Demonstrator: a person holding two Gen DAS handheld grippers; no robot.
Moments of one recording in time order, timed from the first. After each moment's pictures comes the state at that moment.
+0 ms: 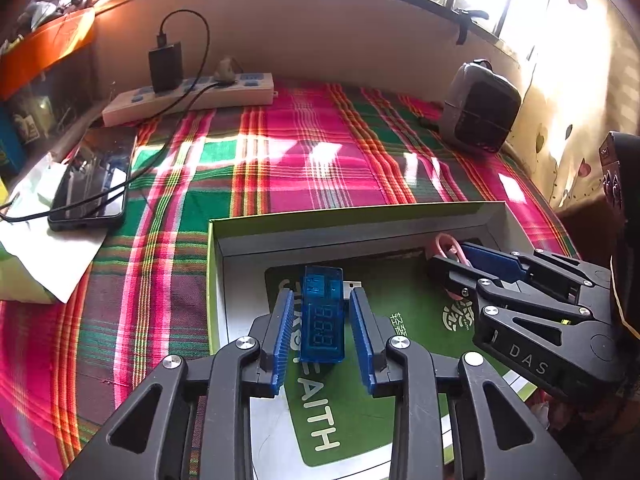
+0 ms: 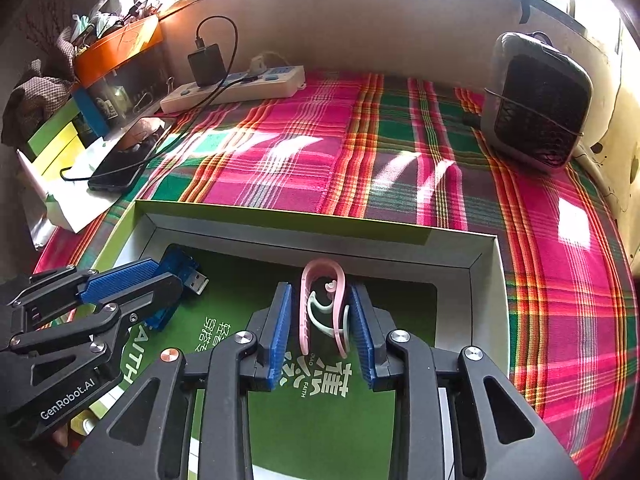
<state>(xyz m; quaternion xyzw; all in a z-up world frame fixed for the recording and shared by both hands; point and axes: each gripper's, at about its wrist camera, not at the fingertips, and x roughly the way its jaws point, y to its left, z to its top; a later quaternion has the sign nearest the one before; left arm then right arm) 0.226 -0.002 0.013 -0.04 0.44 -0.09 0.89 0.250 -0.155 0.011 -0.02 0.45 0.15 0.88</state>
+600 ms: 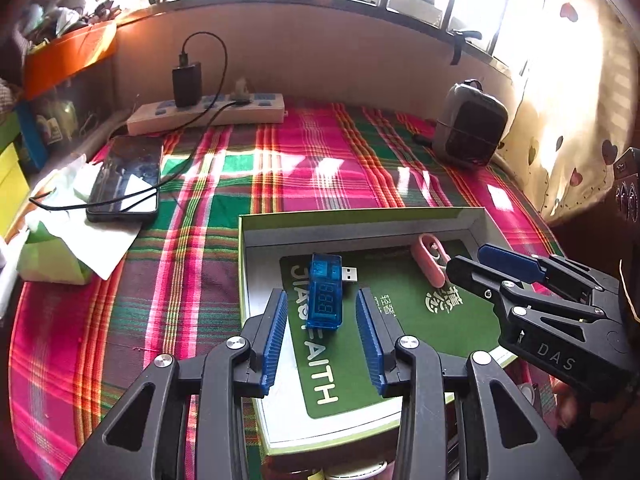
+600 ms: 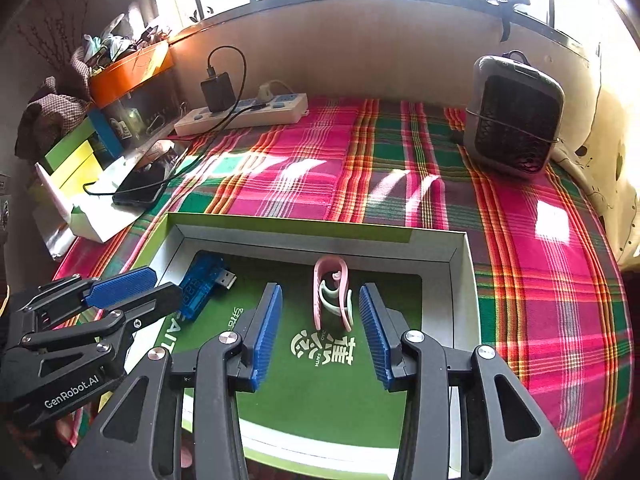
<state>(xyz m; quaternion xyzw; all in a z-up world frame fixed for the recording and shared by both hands) 0.186 0.005 0.039 -0.04 0.41 -0.08 0.91 0.214 -0.165 0.039 0.00 0.42 0.15 0.90</state>
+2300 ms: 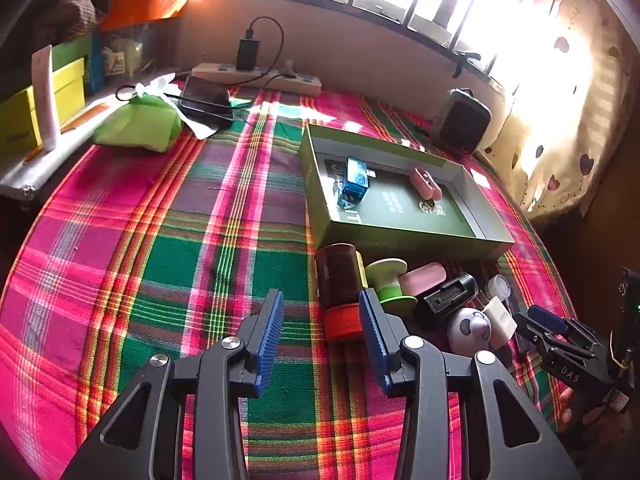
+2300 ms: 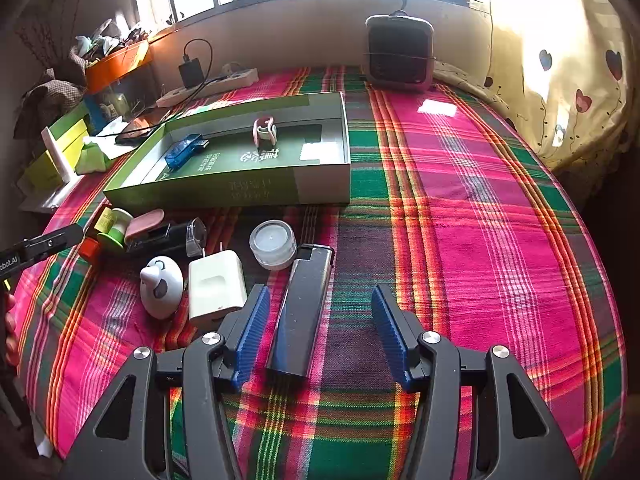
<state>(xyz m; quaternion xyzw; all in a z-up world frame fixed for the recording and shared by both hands) 0.057 0.055 0.018 -0.11 0.41 -0.07 0.90 0.059 -0.235 0.008 0.01 0.42 0.07 0.90</state>
